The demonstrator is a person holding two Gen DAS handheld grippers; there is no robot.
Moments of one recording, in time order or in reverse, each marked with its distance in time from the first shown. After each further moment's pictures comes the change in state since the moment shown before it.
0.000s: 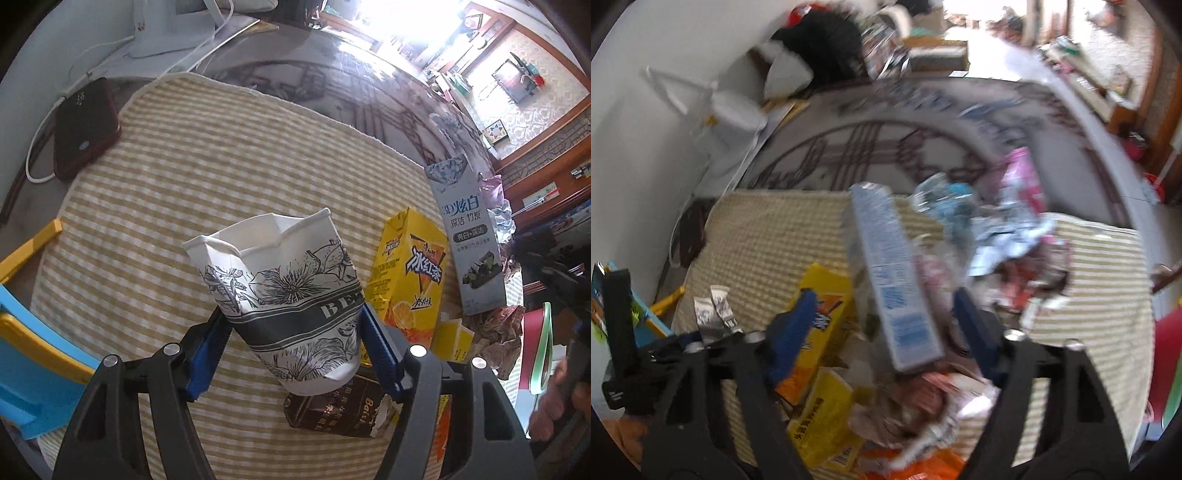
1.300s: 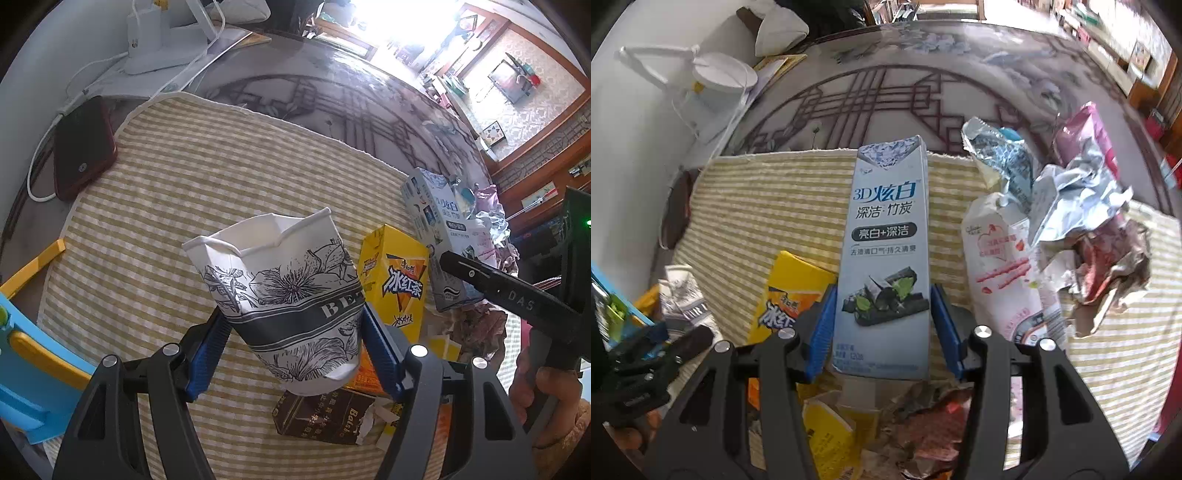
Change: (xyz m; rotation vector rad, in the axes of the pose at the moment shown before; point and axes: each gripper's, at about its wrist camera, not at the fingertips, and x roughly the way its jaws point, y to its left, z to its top) left arm -0.016 -0.001 0.002 0.018 -0.027 0.006; right arm 0.048 -0.006 0.004 -0.006 0.133 -0.014
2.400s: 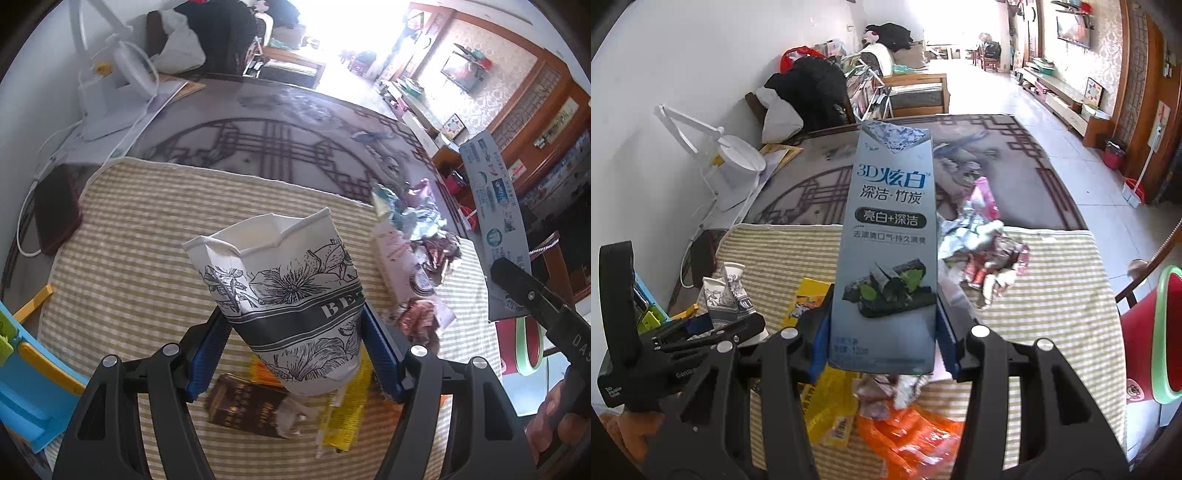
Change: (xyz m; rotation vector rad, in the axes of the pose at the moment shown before) left arm -0.044 -0.073 -0.010 0.158 -0.112 -0.067; right arm -0.146 -0.019 -0.065 0.078 -0.347 -0.051
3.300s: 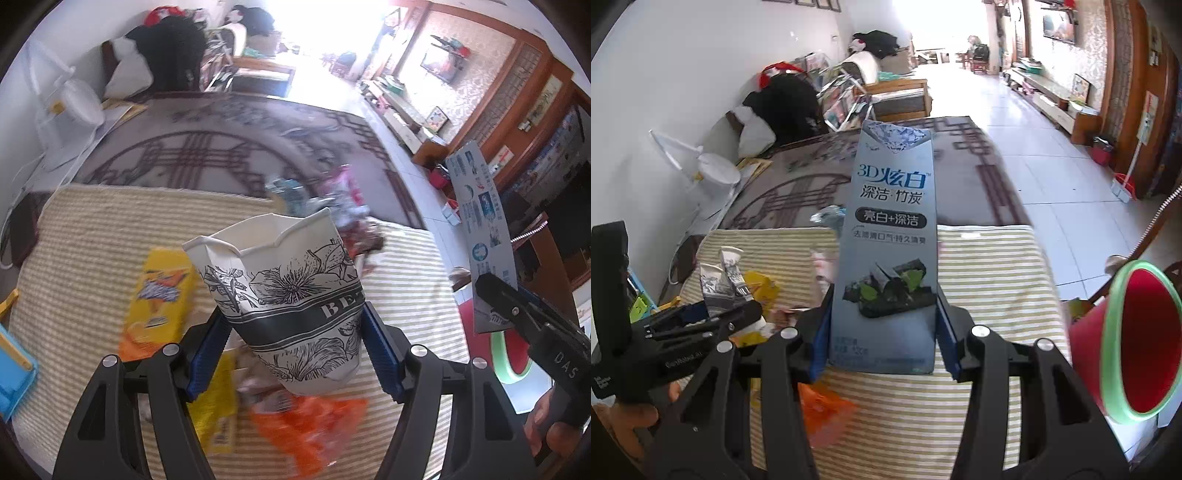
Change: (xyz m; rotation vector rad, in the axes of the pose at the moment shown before) left arm 0.010 -0.143 -0.014 0.069 -0.038 -0.006; right arm -0.042 -0.133 -0.008 0.033 -0.028 -0.012
